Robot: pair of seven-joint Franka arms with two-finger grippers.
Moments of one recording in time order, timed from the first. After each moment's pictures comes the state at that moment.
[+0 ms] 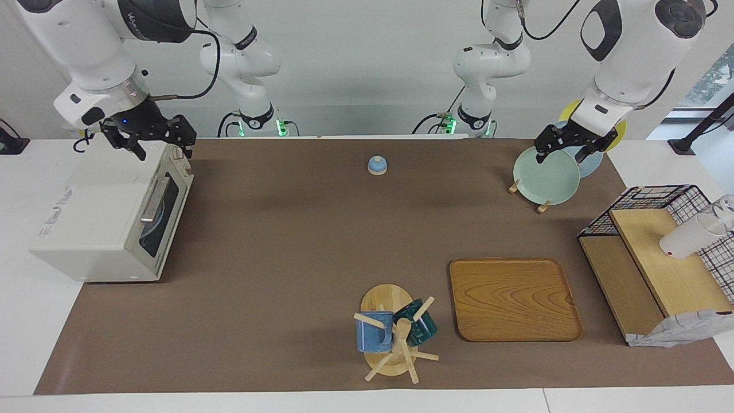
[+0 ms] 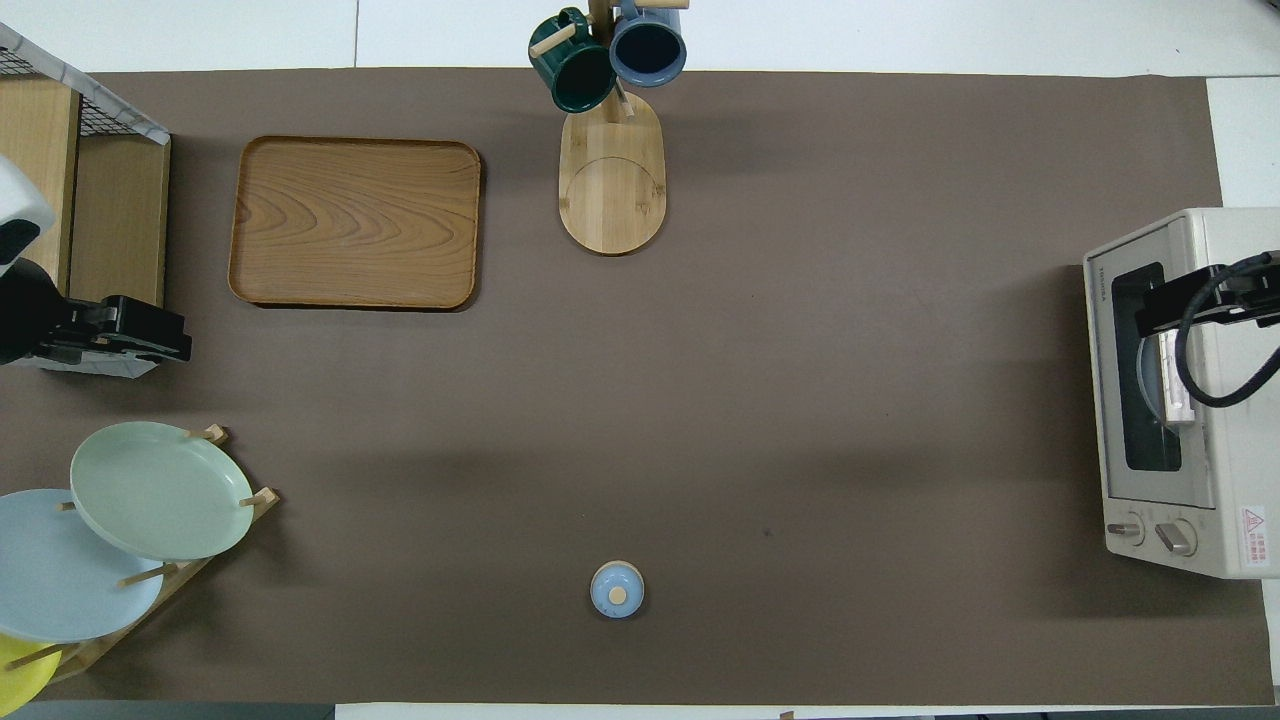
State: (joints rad) left arm 0.02 -0.06 -0.09 -1.72 -0.03 1.58 0.00; right arm 0.00 0.02 -0.05 -1.55 -0.02 1.48 -0.11
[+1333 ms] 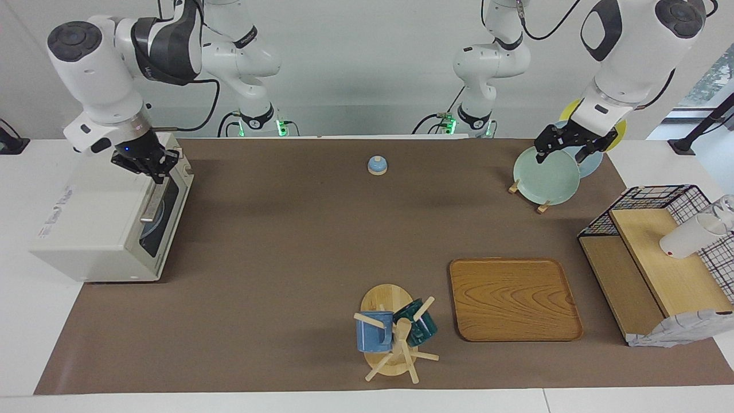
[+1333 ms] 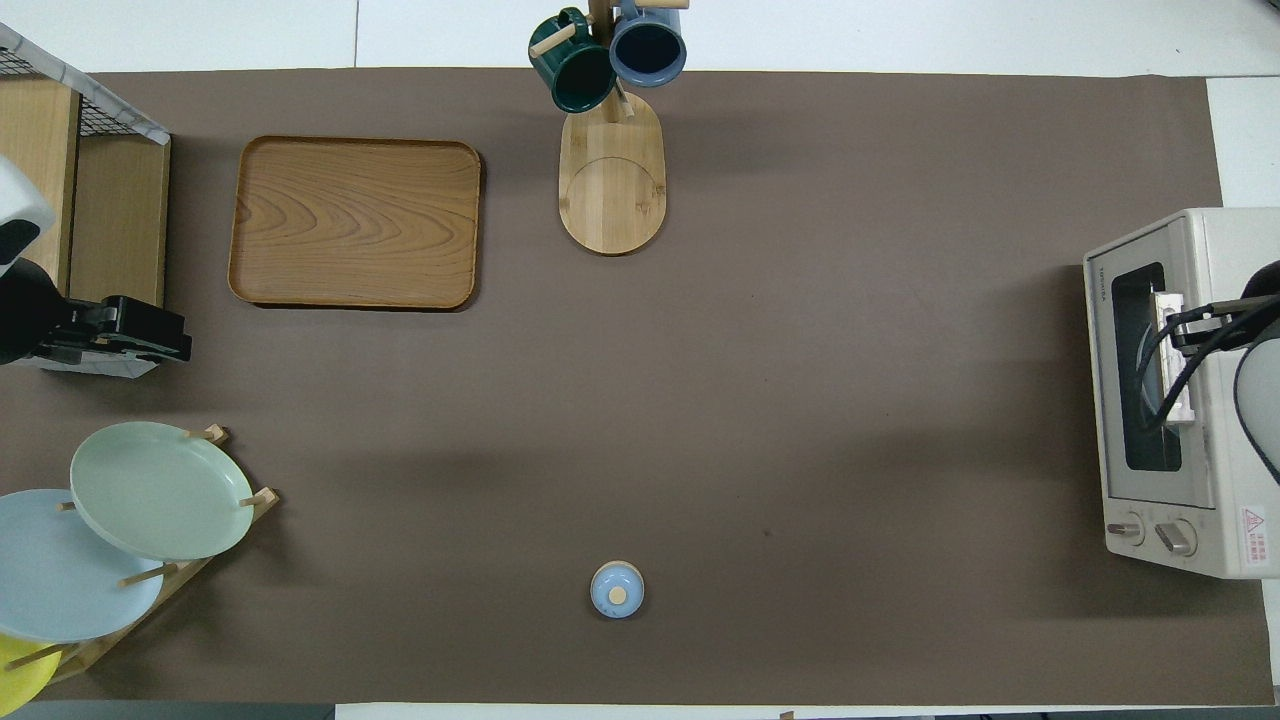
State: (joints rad) left arm 0.02 -0.06 -0.09 -1.72 -0.03 1.58 0.00; right arm -0.05 -0.03 -0.06 -1.87 -0.18 1.77 -0.11
